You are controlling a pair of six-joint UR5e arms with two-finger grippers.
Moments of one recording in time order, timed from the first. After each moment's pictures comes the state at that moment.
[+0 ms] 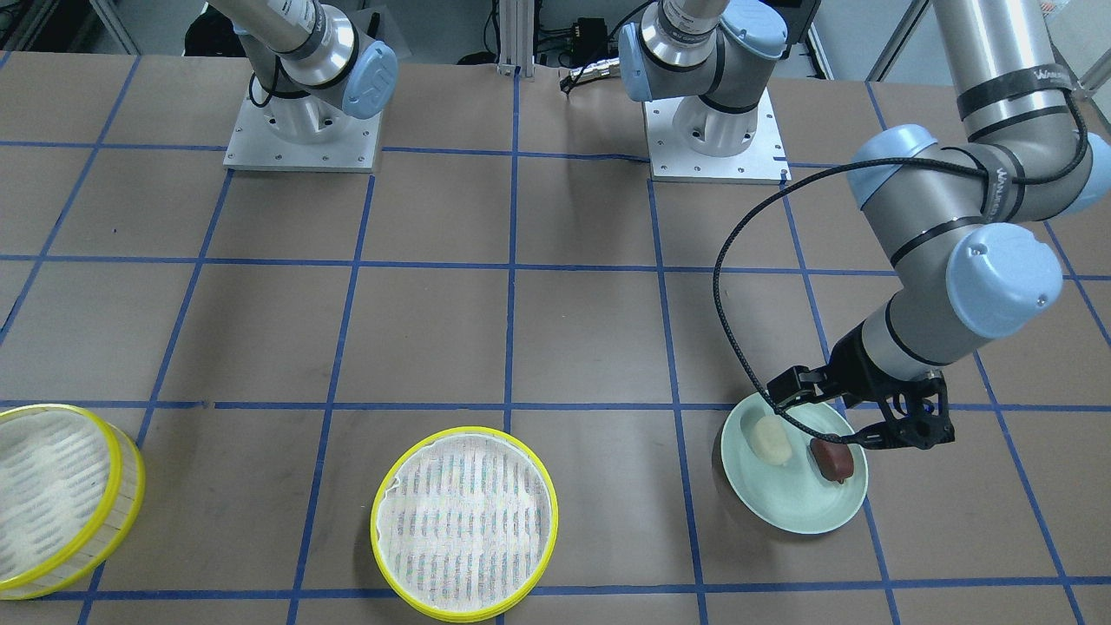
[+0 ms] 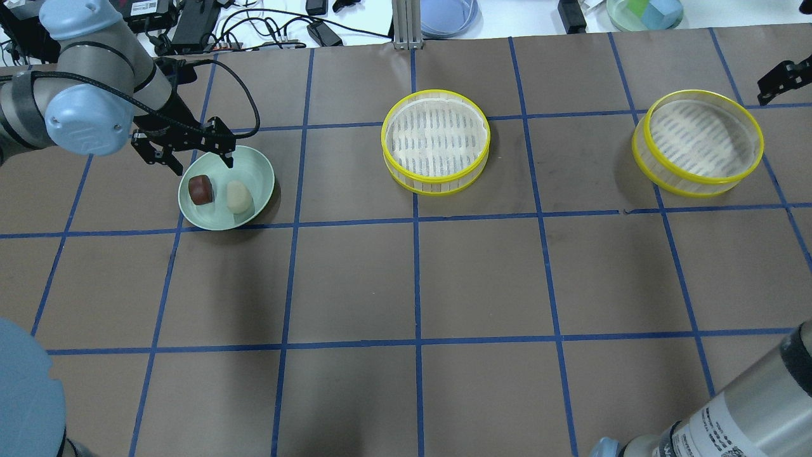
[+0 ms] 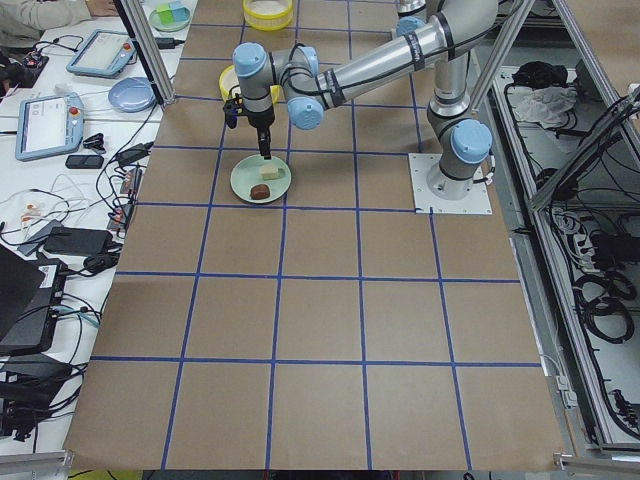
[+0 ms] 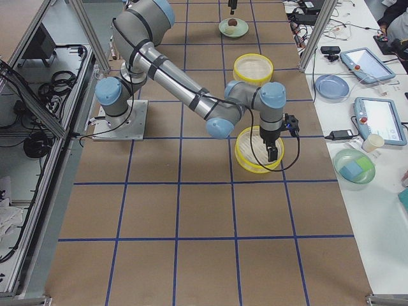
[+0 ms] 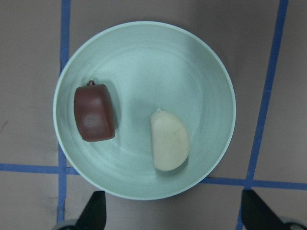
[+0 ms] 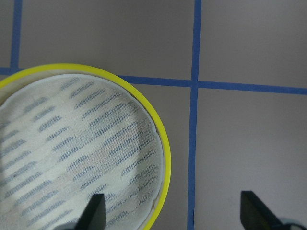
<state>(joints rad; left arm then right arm) -1.35 -1.93 -1.64 -1.21 1.53 0.10 0.98 -1.03 1.39 -2.13 -1.56 -0.66</state>
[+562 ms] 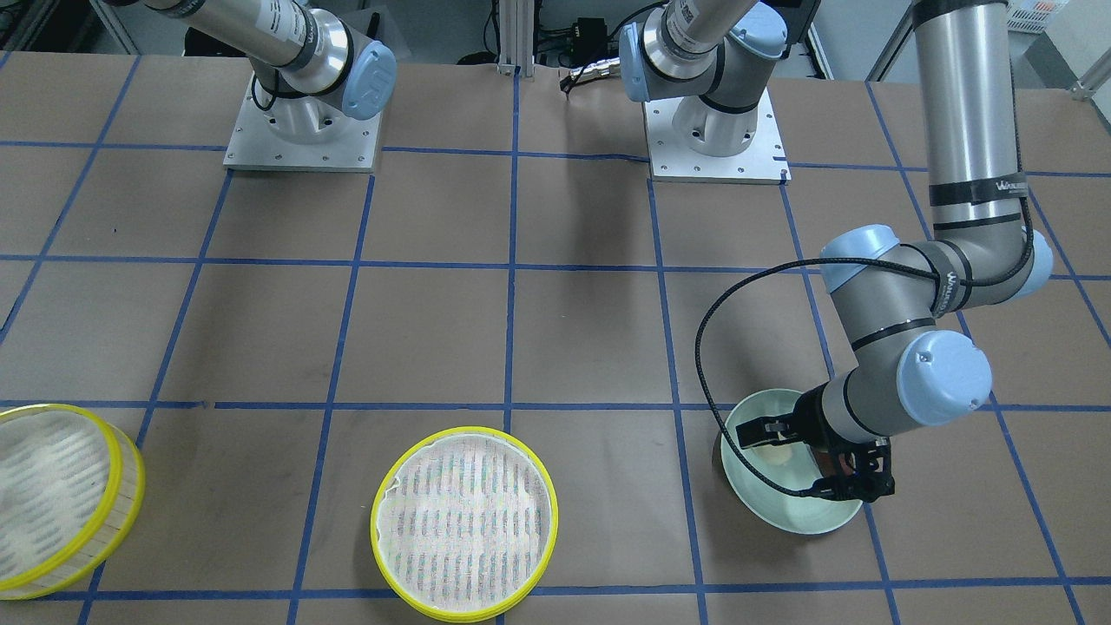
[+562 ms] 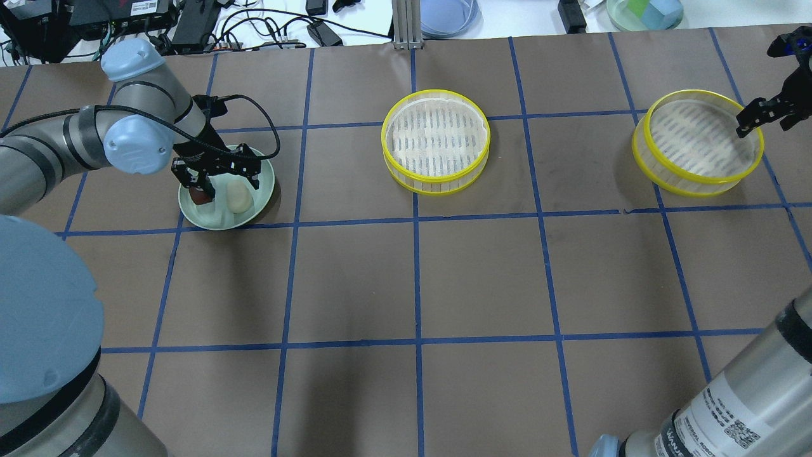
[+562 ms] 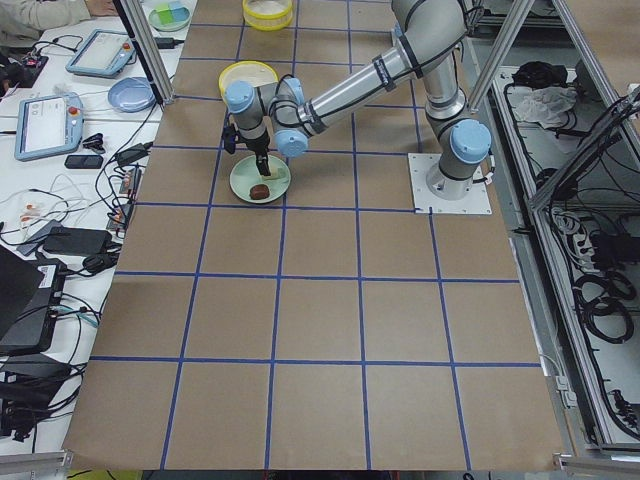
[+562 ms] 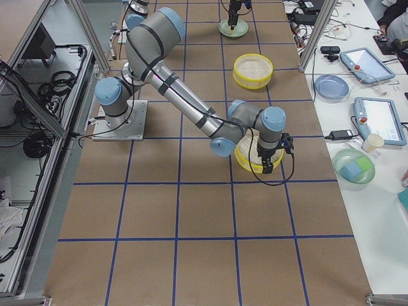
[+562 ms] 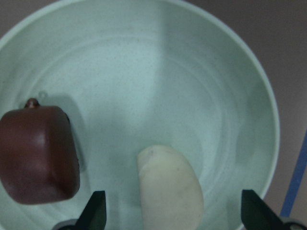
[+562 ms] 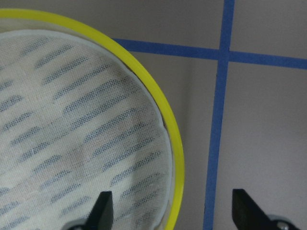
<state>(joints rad) -1.35 -2.10 -1.65 -1.11 1.50 0.11 0.97 -0.93 1.40 -2.15 -1.57 -0.70</state>
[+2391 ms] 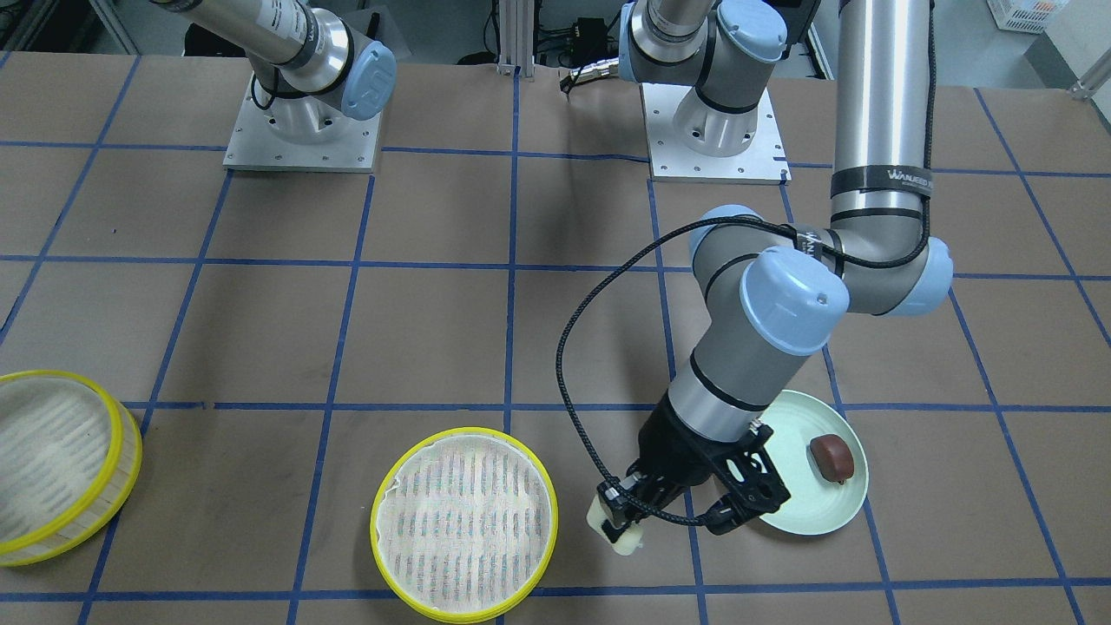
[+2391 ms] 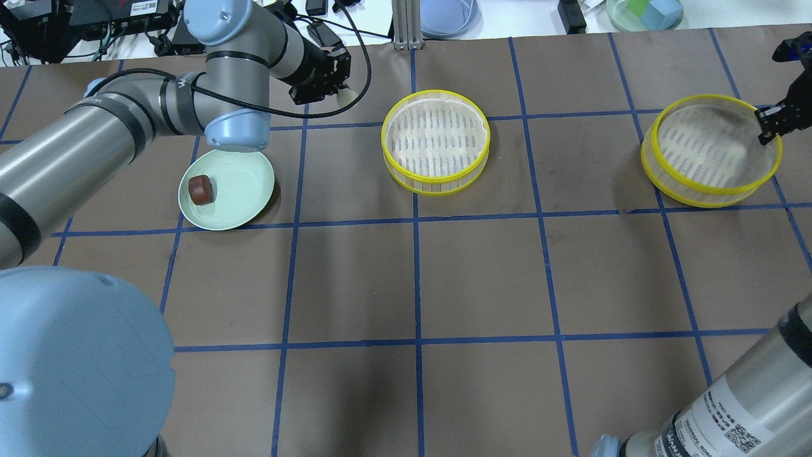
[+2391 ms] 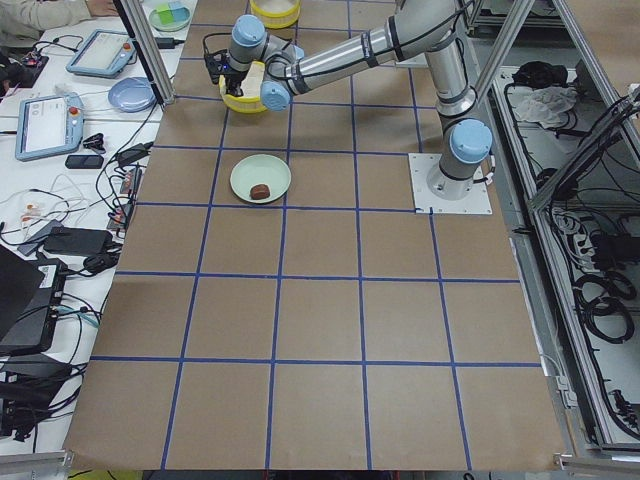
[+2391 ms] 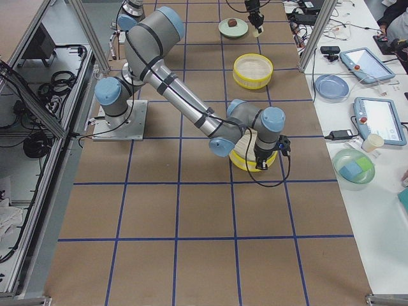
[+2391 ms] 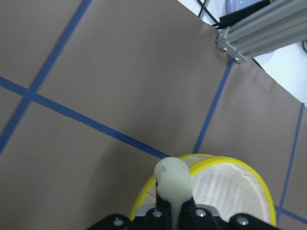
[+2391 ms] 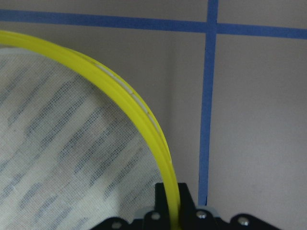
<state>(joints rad) -1.65 -2.10 -1.53 -0.62 1.24 -0.67 0.97 -0.98 1.41 -2.08 -1.62 -0.64</state>
